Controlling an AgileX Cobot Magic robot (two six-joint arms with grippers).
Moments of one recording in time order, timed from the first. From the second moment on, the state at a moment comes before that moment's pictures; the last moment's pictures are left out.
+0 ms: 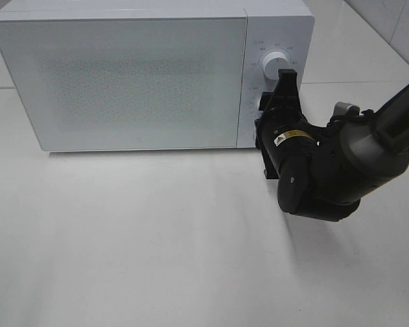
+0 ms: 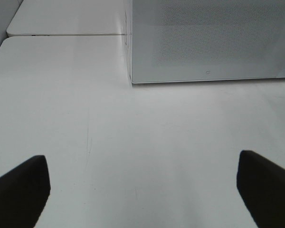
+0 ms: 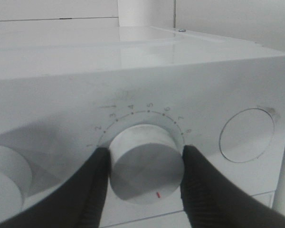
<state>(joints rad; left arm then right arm) -0.04 0.00 -0.50 -0.12 1.04 0.05 0.63 2.09 -0.80 0.70 -1.15 1.41</state>
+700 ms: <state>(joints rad) -0.04 0.00 -0.50 -0.12 1.04 0.05 0.63 2.09 -0.81 0.77 -1.16 1.38</state>
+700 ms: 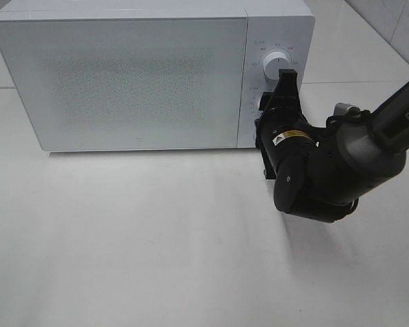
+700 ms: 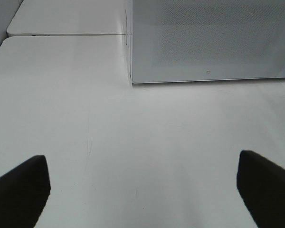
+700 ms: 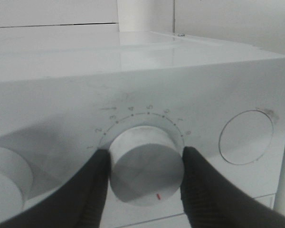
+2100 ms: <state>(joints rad) -0.04 0.00 -0.50 -0.12 1.04 0.05 0.63 1.69 -0.64 0.66 -0.37 0.08</state>
